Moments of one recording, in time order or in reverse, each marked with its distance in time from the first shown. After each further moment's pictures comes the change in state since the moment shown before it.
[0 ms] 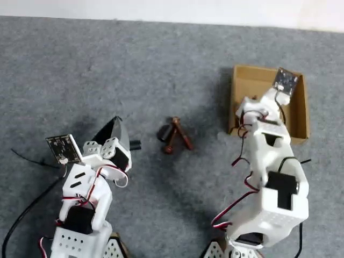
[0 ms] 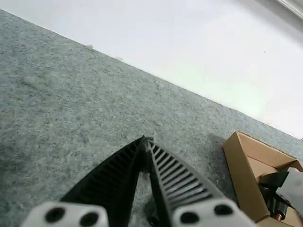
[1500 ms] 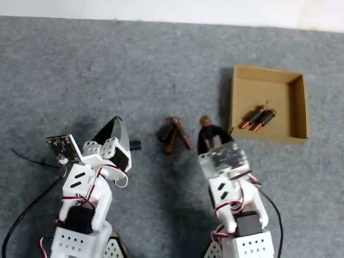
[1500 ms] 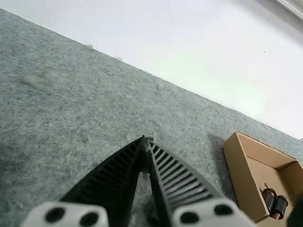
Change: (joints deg) left arm 0.0 0.0 0.0 0.0 0.1; right arm -21.0 -112.7 62.9 16.8 28.8
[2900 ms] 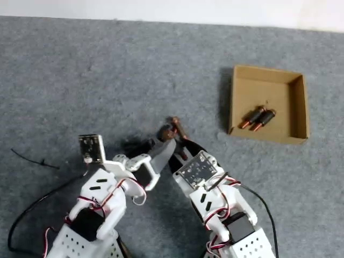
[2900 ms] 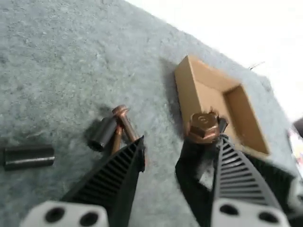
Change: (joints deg) left arm 17.1 0.1 -1.4 9.8 9.7; right arm -19.2 -0.1 0.0 3.5 4.7
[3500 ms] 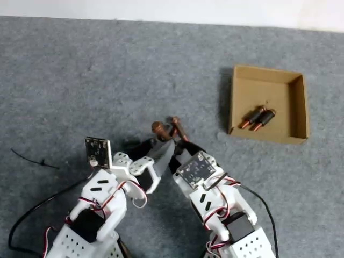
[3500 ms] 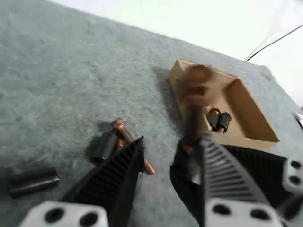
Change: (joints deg) left arm 6.6 -0.5 2.0 -0.7 -9.2; right arm -0.4 0.3 0.0 0.5 0.1
